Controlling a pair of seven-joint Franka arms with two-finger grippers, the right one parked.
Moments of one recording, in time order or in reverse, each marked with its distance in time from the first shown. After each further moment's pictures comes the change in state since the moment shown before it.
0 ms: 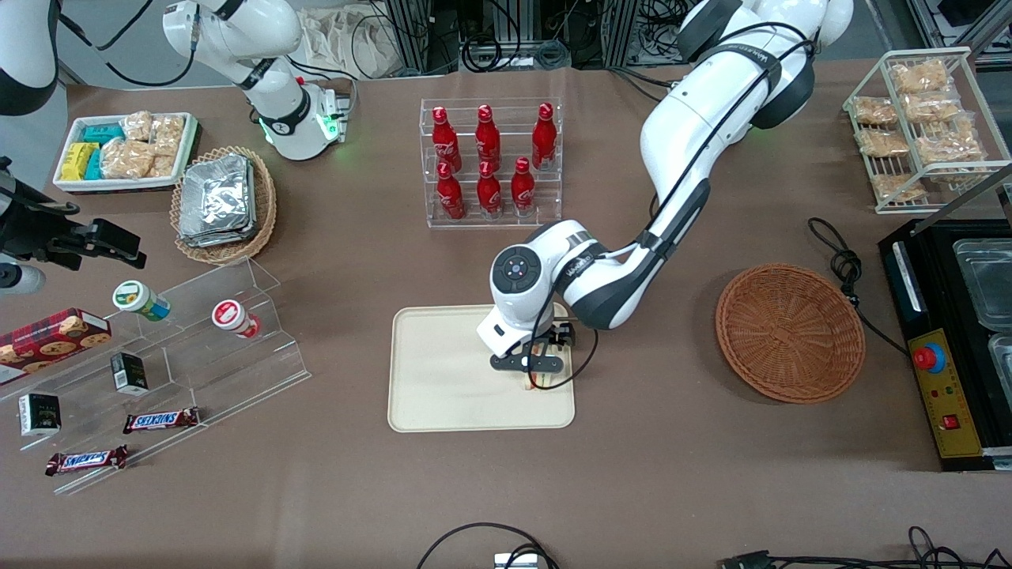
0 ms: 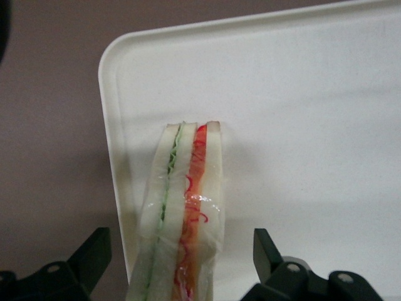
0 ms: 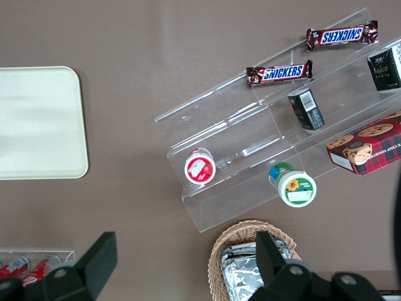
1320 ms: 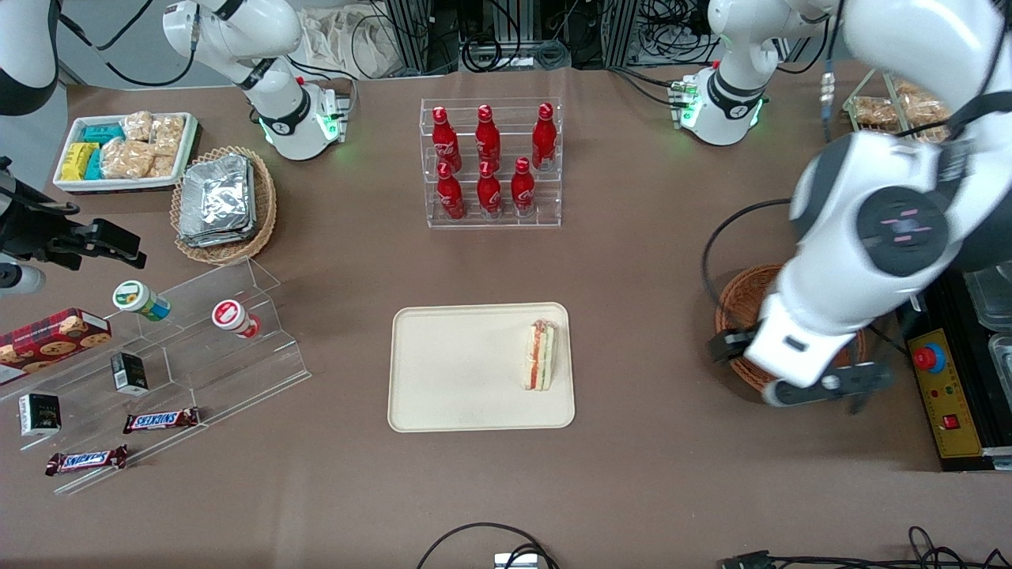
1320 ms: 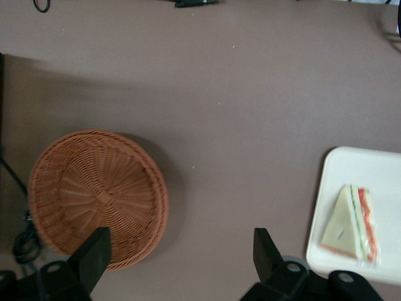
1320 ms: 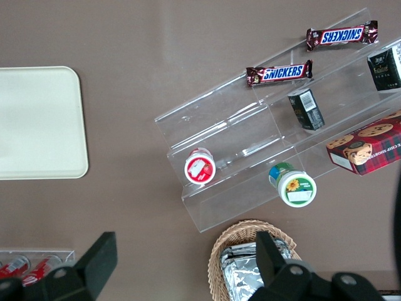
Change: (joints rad) arm 0.455 -0.448 0.003 0.040 -0.230 -0.427 0.359
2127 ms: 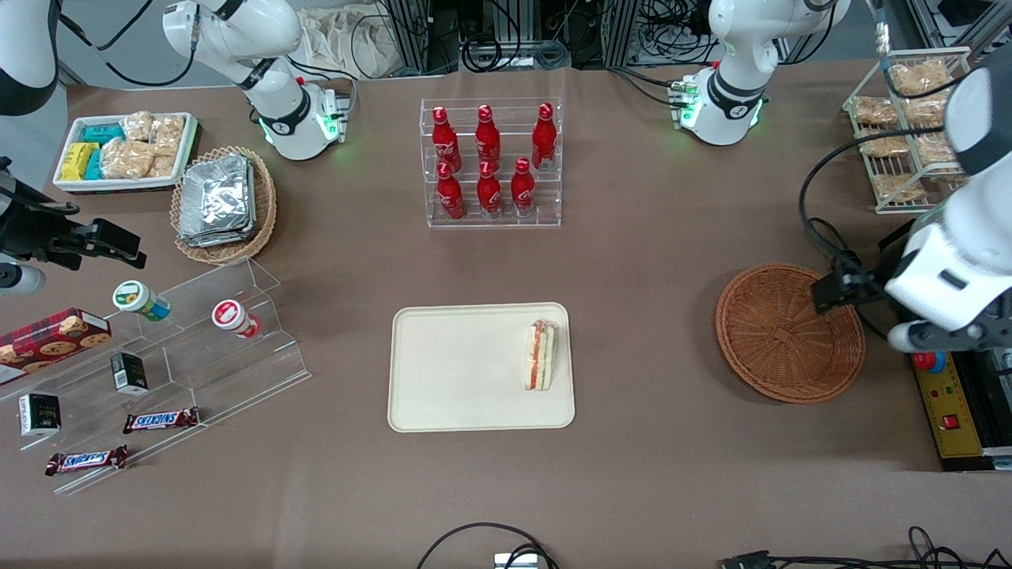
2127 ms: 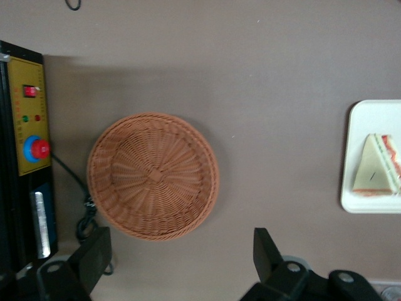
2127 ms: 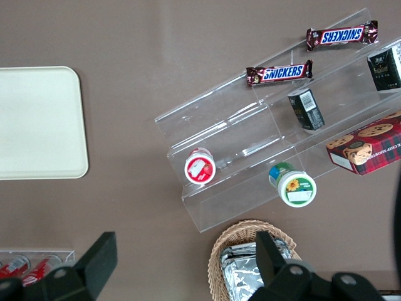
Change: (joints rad) arm 0.058 -0.222 0.195 -0.132 -0.177 -0.072 0.345
